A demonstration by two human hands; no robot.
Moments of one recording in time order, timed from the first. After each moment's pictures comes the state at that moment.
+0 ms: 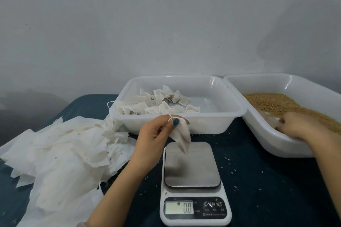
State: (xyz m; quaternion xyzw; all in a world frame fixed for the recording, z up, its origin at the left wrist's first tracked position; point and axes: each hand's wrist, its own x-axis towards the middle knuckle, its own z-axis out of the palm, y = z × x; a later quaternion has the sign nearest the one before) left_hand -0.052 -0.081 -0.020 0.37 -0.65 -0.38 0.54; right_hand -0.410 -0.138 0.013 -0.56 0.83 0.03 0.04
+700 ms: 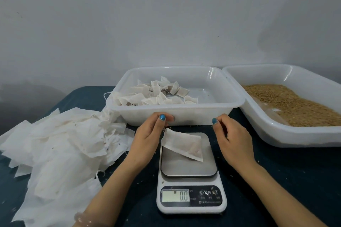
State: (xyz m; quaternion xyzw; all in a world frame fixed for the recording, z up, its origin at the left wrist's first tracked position) left_hand -0.043 -0.085 -0.052 0.45 -0.65 -0.33 0.51; right_hand -0.275 -0.090 -0.064 -0.70 0.58 -0.42 0.04
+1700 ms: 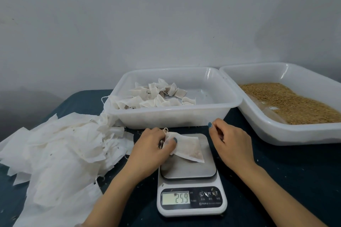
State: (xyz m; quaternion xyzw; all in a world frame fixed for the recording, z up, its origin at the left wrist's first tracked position) left_hand -0.042 -0.076 -0.051 0.55 -0.76 -0.16 0.29; right_hand -0.274 -0.086 -0.068 -0.70 0.60 -0.39 -0.03
